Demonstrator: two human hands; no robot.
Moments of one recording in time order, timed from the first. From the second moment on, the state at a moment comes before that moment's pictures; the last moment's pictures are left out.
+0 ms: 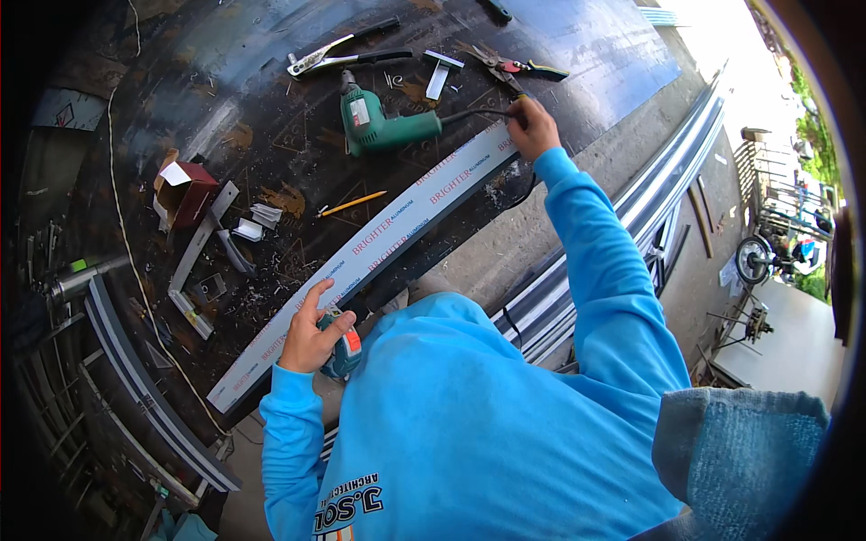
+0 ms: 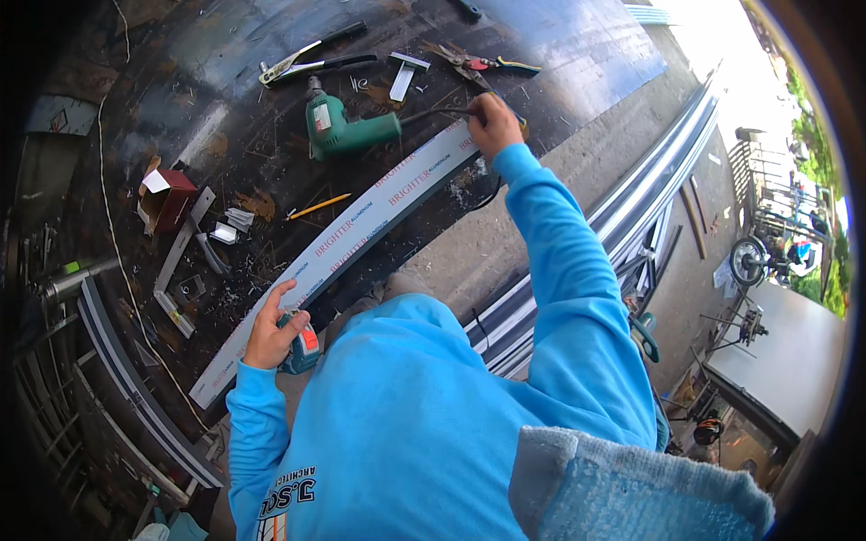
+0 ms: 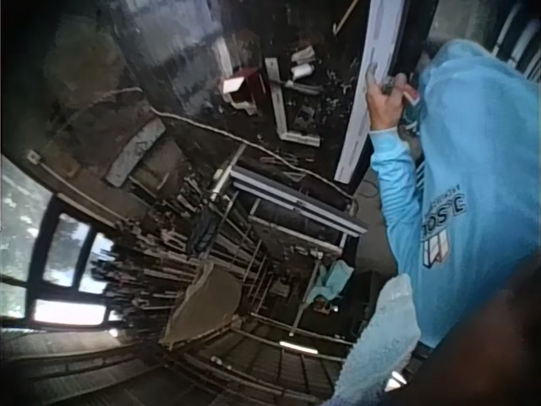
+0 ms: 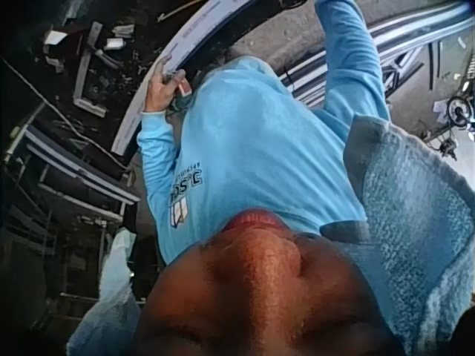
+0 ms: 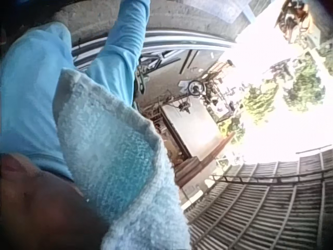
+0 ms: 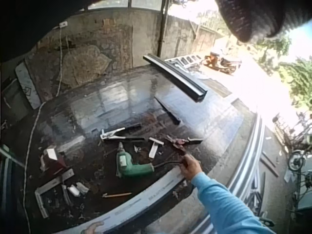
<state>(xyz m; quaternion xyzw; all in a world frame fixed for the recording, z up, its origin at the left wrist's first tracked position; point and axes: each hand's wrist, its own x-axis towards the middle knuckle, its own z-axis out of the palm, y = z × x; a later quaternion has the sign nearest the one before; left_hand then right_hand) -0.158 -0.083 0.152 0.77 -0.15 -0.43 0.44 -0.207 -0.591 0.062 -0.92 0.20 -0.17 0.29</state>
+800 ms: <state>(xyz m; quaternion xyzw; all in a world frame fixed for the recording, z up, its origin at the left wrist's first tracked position) -0.166 -0.071 0.169 0.68 -0.09 -0.54 0.49 -0.233 -0.310 0.171 -0.65 -0.04 0.24 0.72</state>
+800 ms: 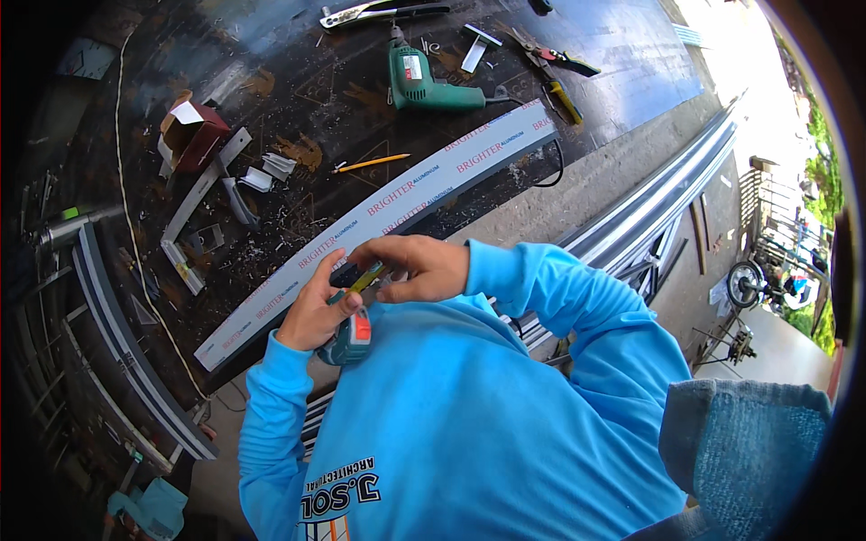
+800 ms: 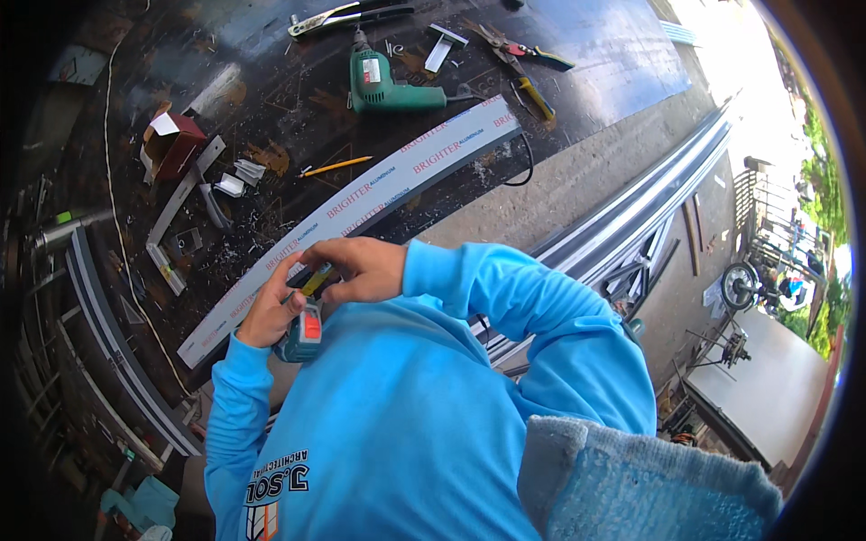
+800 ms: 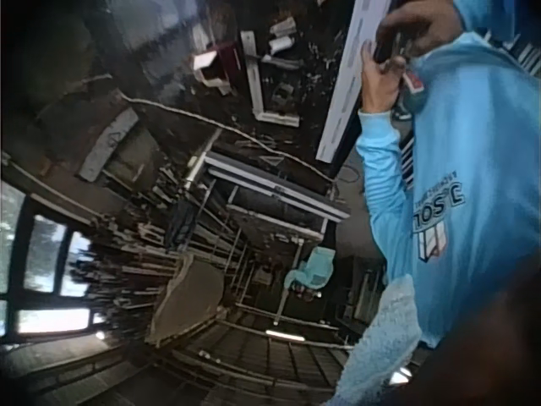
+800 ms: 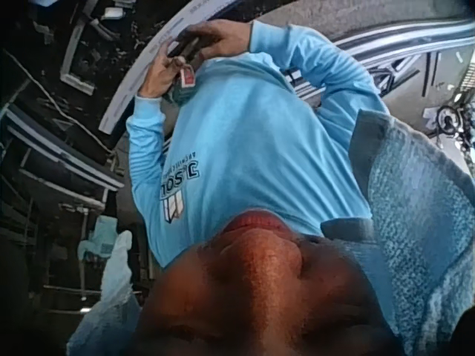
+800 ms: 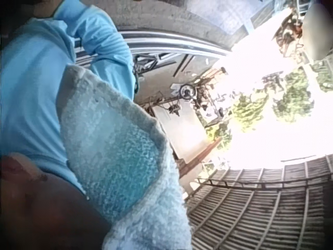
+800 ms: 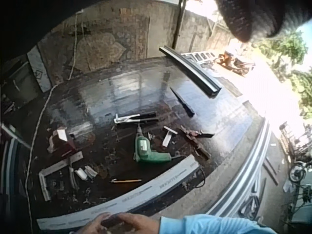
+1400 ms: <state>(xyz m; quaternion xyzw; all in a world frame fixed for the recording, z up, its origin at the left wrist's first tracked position) -0.142 0.105 0.127 0.96 -0.05 -0.24 0.12 -0.257 -0.731 -0.005 -0.91 0.10 0.08 0.39</state>
